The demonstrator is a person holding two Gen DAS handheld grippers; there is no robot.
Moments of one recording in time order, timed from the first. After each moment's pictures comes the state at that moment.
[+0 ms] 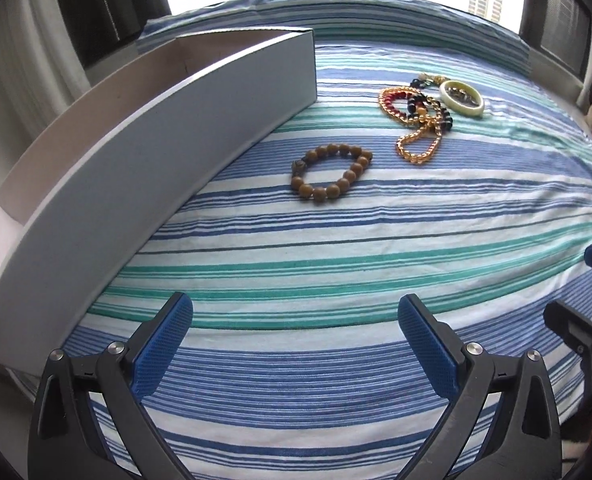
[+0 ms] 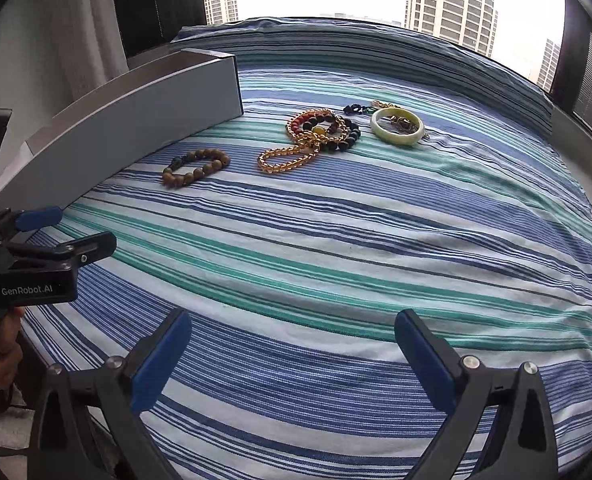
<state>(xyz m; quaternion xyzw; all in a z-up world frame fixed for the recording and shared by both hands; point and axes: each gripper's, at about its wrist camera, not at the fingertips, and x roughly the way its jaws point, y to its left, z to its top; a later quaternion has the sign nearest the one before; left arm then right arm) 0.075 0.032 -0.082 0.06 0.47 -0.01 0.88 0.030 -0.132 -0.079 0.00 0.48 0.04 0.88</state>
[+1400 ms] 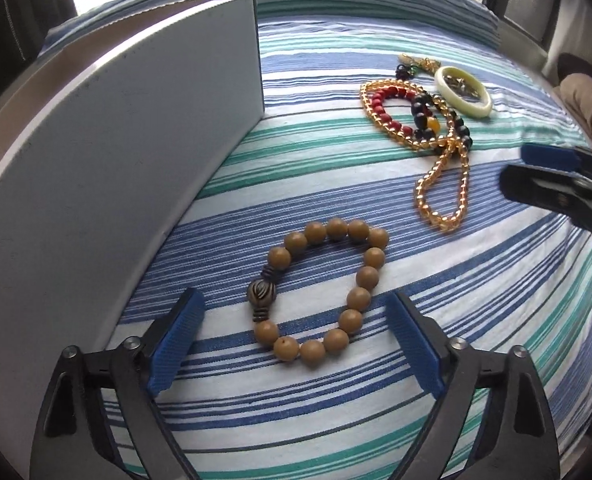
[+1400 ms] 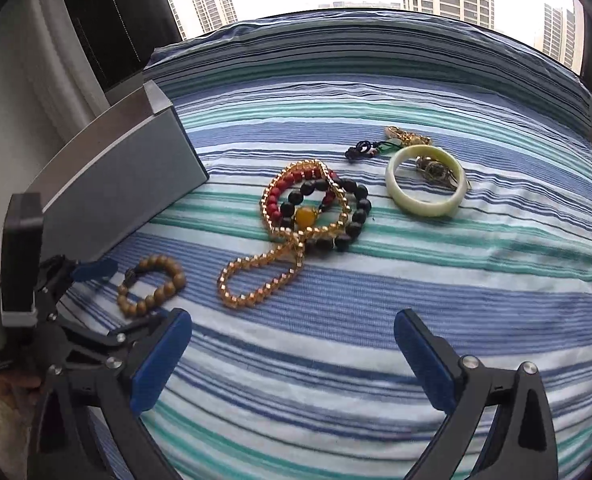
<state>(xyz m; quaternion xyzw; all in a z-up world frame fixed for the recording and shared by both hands) 0.209 0.029 -0.125 0.08 0.50 -0.15 0.85 0.202 -0.158 -0.101 0.05 0.49 0.09 0.86</state>
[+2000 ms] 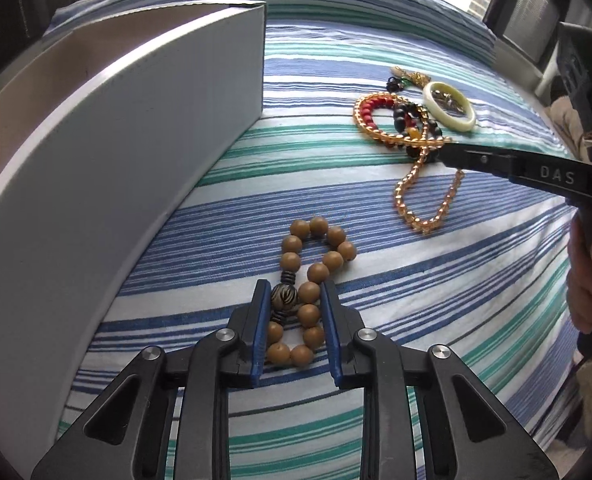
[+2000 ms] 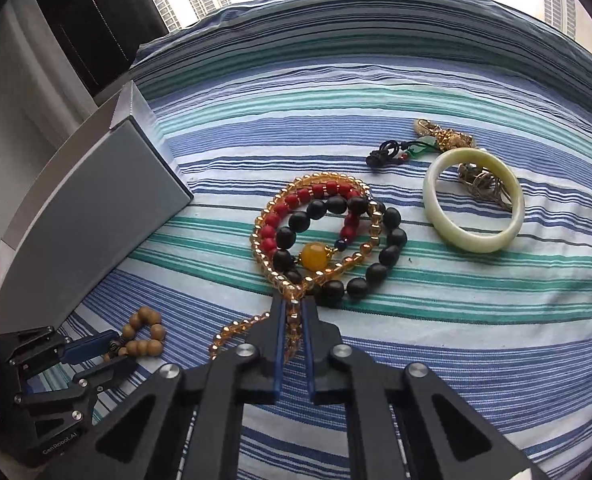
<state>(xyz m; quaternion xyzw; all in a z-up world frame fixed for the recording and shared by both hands) 0.194 0.041 -0.111 0.02 0.51 -0.16 0.84 0.236 -0.142 -0.116 0.10 0.51 0.10 0.85</state>
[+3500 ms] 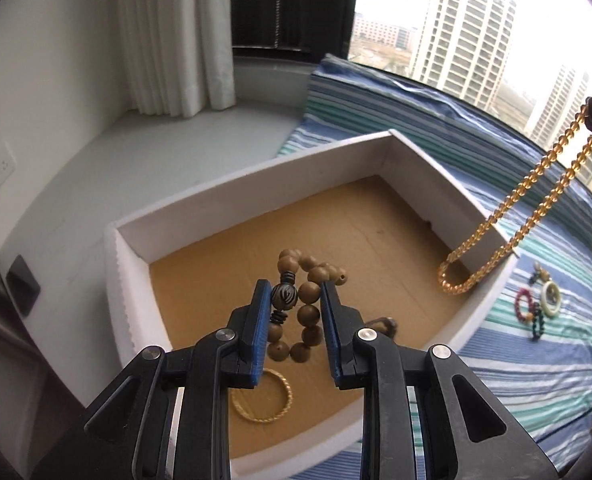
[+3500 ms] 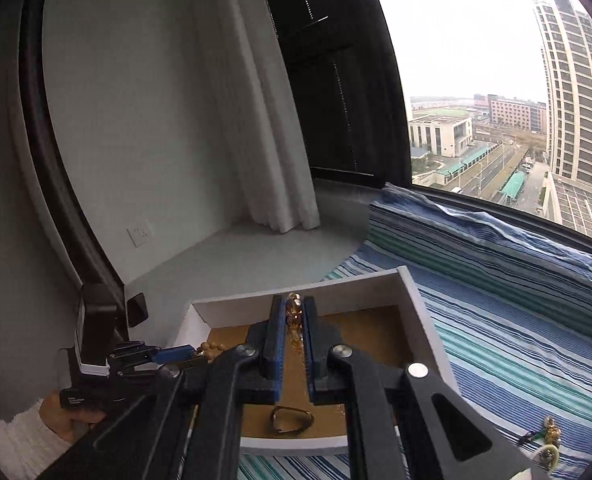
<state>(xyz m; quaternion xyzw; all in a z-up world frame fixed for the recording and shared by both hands) 0.170 0.317 0.027 -0.10 0.43 0.11 0.89 0.259 0.089 0.153 0.02 0.33 0.38 0.87</state>
